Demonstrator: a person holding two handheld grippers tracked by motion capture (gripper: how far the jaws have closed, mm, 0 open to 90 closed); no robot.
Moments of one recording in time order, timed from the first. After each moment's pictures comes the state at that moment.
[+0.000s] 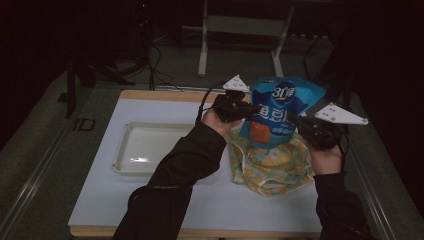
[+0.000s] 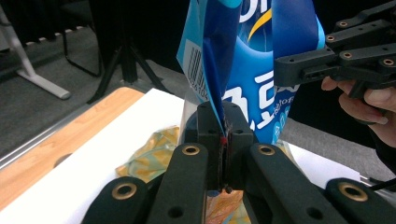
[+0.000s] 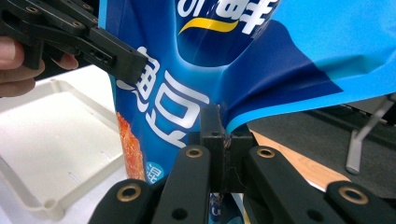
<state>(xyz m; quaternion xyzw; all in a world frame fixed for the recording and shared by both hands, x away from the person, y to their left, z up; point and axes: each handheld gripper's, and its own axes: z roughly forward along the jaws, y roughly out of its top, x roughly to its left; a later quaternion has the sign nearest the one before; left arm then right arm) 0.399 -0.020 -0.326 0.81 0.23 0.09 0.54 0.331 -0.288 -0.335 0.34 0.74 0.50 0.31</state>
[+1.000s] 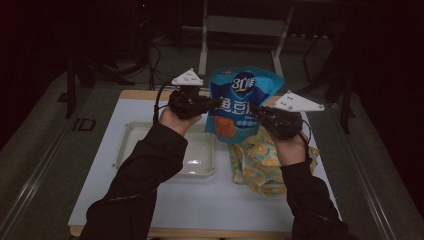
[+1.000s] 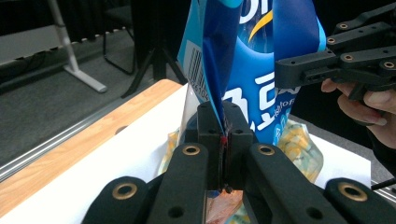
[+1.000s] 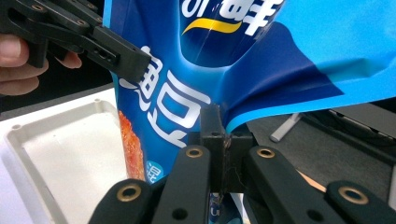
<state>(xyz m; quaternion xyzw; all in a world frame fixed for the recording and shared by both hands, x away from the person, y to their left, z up) 0.377 0.081 -0.311 0.79 0.27 0.13 0.54 0.340 -0.195 -0.319 0.28 0.76 0.51 0.29</state>
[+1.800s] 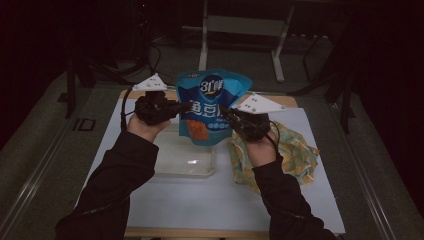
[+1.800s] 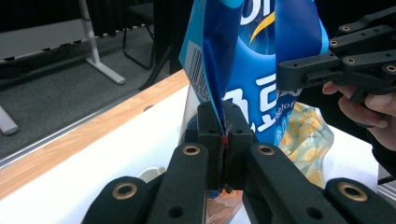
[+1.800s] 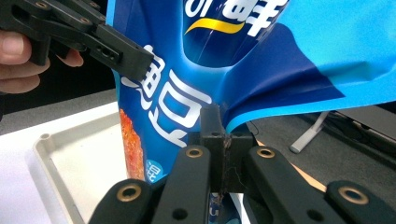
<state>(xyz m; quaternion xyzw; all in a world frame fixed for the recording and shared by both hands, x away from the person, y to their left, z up) 0.357 0.149 -0.322 0.78 0.30 0.14 0.54 0.337 -0.127 -0.328 0.25 0.77 0.52 0.27</state>
